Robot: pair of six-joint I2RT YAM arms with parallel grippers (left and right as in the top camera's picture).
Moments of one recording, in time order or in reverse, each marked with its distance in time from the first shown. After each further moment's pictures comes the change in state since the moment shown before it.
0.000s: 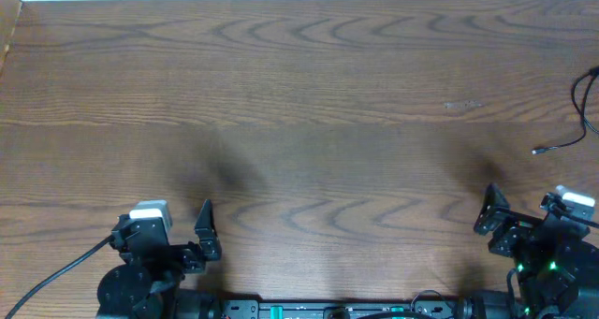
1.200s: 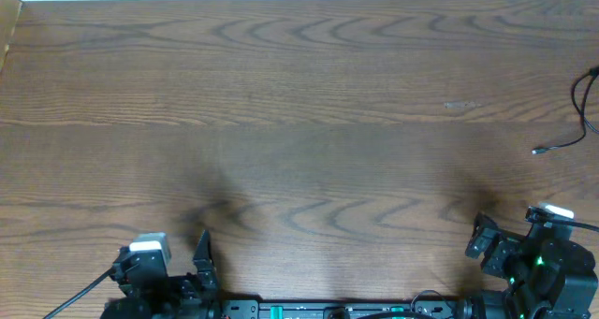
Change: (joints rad) left arm 0.002 -0.173 0.000 -0.208 -0.012 0.000; right arm 0.000 0.000 -0.007 -0.235 0.003 0.003
